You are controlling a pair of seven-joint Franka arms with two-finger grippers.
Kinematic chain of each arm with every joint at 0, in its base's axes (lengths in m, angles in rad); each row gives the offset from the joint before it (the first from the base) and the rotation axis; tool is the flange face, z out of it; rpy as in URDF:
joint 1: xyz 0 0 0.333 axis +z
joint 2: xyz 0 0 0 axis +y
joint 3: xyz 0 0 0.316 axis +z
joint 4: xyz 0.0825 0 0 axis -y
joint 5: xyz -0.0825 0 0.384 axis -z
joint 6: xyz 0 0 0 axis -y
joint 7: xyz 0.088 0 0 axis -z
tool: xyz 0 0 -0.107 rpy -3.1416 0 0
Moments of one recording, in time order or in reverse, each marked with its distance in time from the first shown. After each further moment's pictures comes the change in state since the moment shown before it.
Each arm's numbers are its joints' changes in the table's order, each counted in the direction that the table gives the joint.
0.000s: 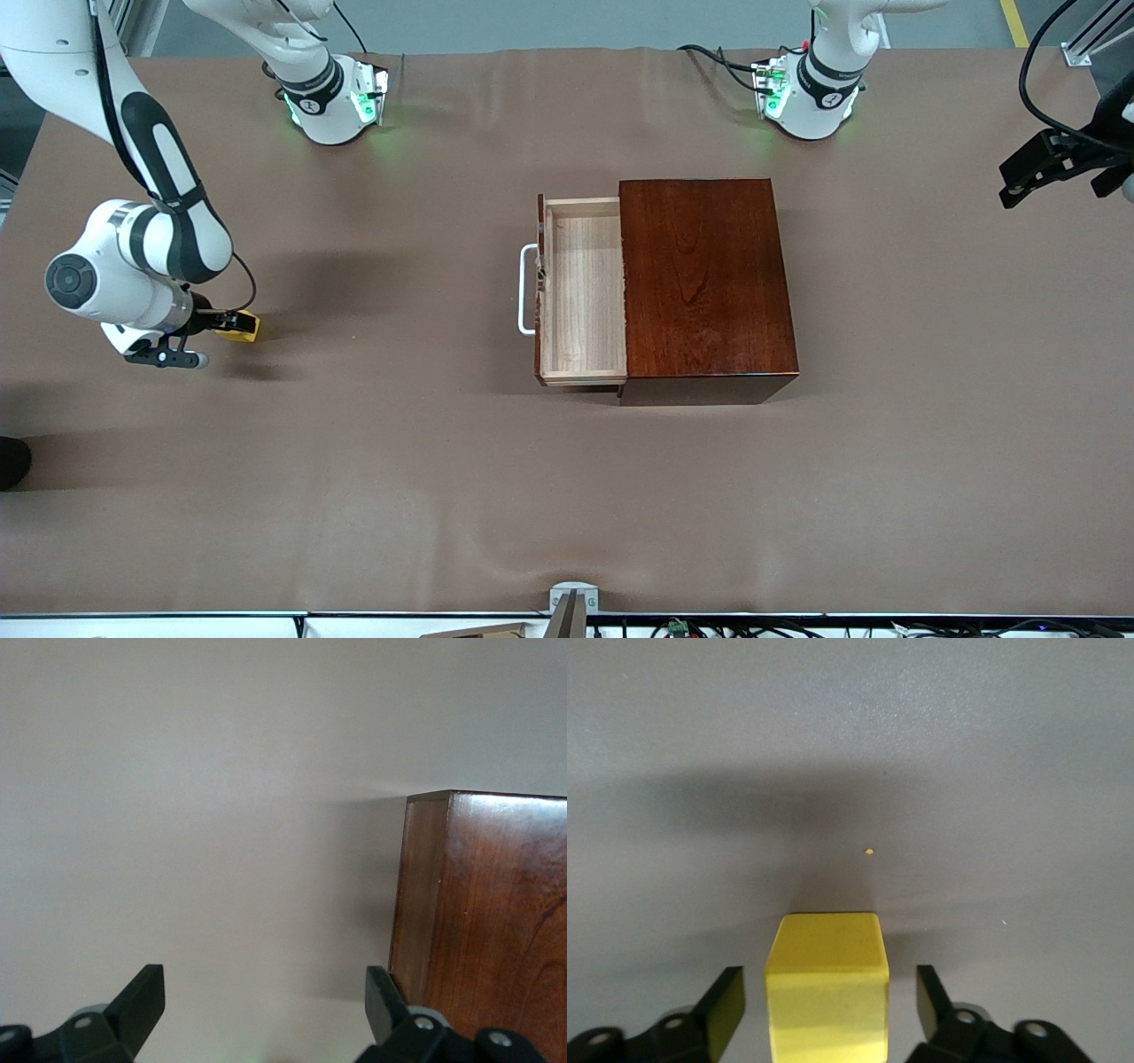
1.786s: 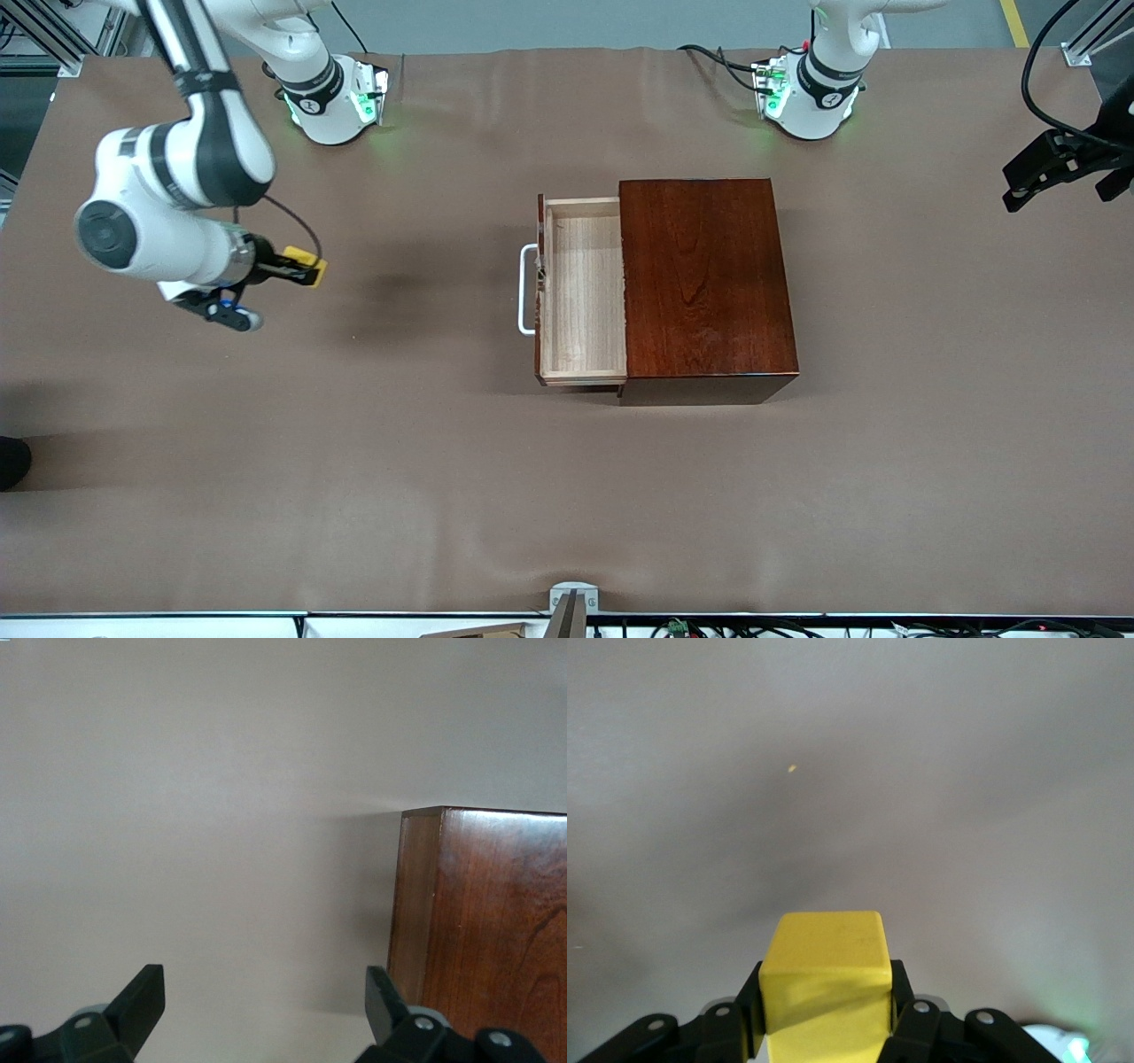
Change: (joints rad) left arm 0.000 0.000 -0.003 0.008 0.000 0.032 0.000; right arm 0.336 -0.320 0.059 0.093 -0.125 -0.582 0.692
